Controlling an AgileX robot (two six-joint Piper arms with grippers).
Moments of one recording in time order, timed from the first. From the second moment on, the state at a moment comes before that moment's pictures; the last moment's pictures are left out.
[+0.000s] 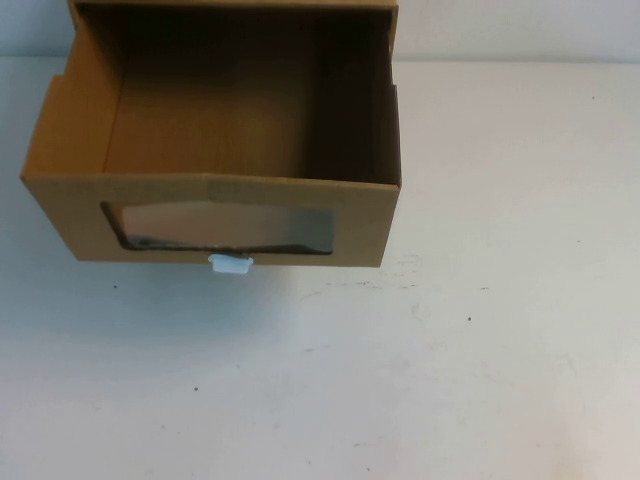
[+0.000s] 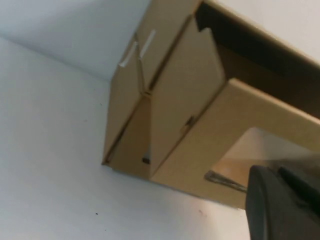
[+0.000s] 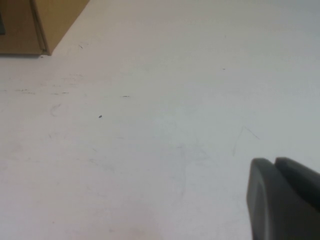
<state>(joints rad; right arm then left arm) 0.03 -0.01 0.03 0.20 0.35 -0.23 -0.07 0.17 -0.23 -0.59 0.26 0.10</state>
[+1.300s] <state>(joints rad) 0.03 -0.01 0.03 0.30 0.29 -0.23 -0.18 2.04 -2.34 -0.44 1.18 0.44</state>
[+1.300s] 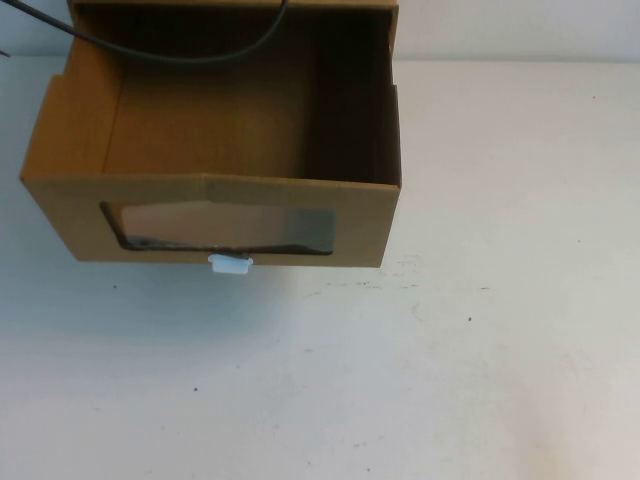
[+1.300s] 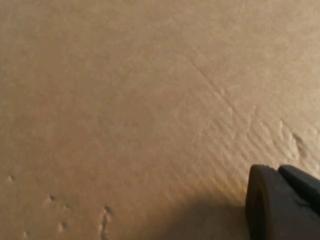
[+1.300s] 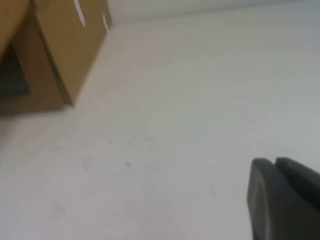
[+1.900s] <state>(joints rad) 0.03 0.04 -0.11 0.99 0.31 -0.25 -0.18 2.04 -2.34 -0.44 1.20 0.43</state>
